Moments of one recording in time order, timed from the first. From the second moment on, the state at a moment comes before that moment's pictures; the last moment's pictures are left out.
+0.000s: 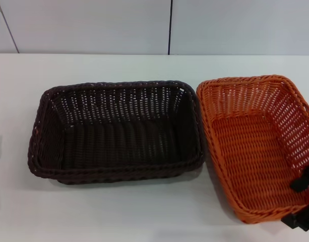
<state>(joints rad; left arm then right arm) -0.11 -2.07 -1.14 -0.53 2.24 1.02 0.18 0.51 2.05 -1.24 -1.80 -2.44 -2.13 2.41</state>
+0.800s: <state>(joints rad) -0.12 -2.07 -1.15 -0.50 2.24 1.02 0.16 0.54 2.07 -1.44 -1.60 -2.62 -1.92 2.40</state>
